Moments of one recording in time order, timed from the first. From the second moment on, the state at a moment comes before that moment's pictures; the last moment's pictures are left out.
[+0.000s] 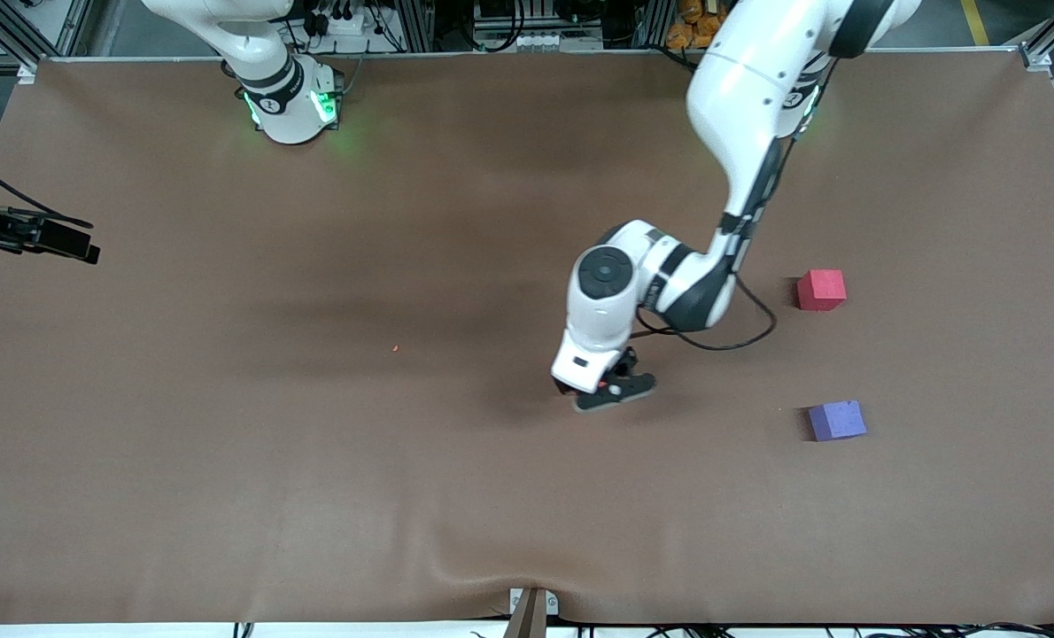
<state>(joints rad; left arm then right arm) -0.64 0.74 0.06 -1.47 0.11 2.33 -1.00 -0.03 0.15 -0.04 -1.40 0.00 1.36 0.09</state>
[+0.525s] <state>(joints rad) -0.40 0.47 0.06 -1.80 0.11 2.30 -0.72 -0.04 0.15 -0.03 -1.42 0.00 1.35 0.09</state>
